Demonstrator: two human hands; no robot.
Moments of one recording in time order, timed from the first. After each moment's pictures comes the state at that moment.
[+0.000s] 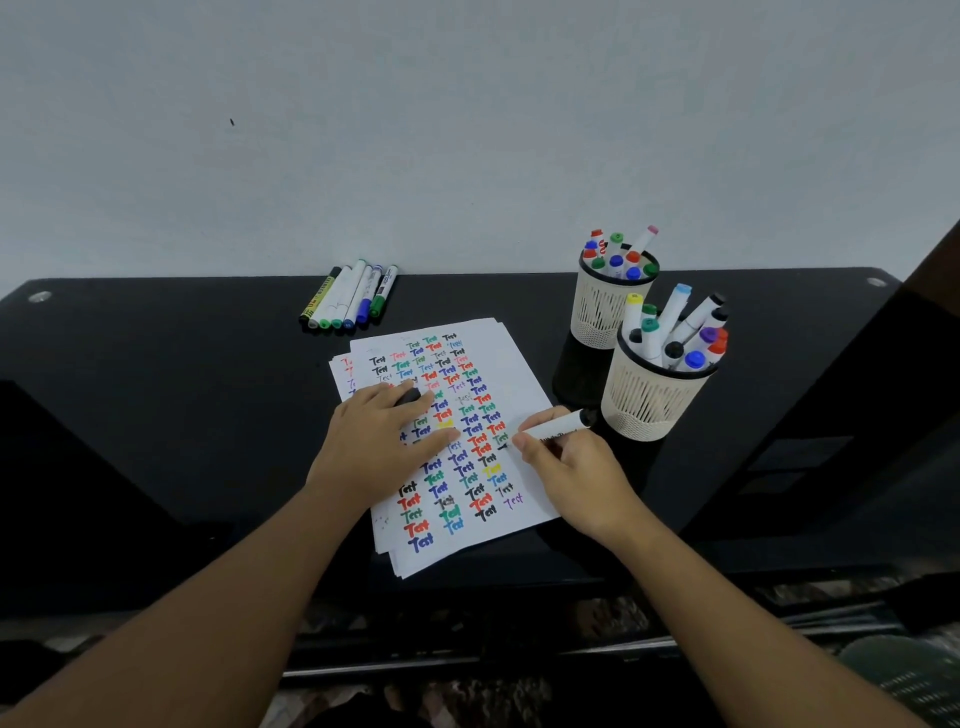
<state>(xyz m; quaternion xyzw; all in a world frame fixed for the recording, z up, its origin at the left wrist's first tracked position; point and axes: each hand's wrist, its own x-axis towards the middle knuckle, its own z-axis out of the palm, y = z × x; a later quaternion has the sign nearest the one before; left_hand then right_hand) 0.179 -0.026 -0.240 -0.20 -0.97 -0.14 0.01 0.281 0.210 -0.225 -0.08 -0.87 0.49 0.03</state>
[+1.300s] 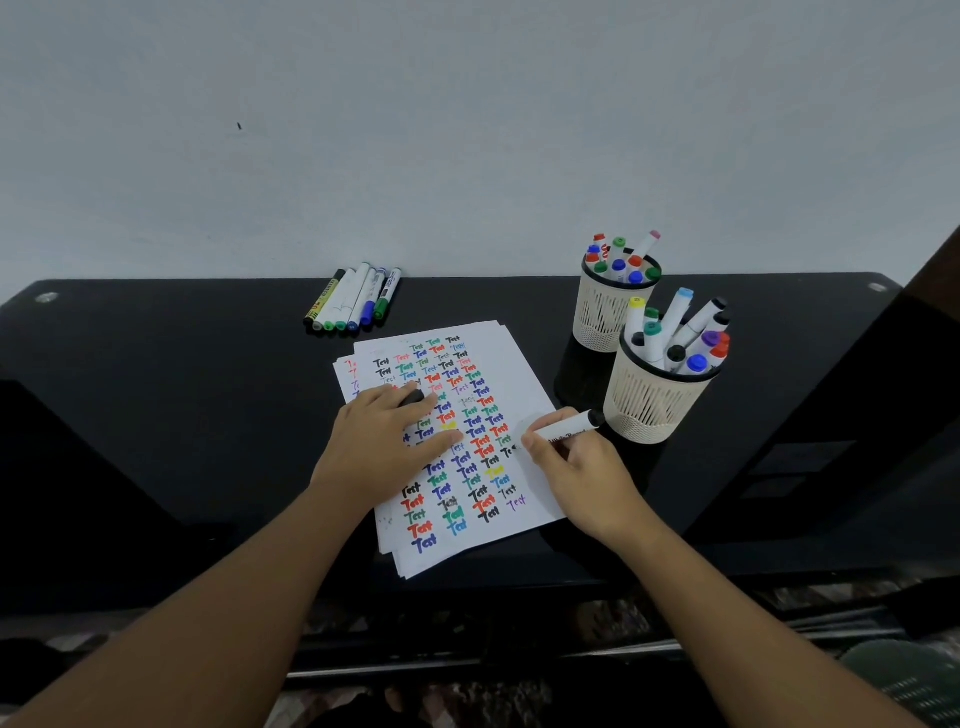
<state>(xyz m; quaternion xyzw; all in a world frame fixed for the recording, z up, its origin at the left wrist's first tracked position) 0.179 -0.026 -0.239 -0.20 -0.97 -0.15 0.00 0.287 0.207 -0.213 -0.11 -0.87 0.47 0.03</state>
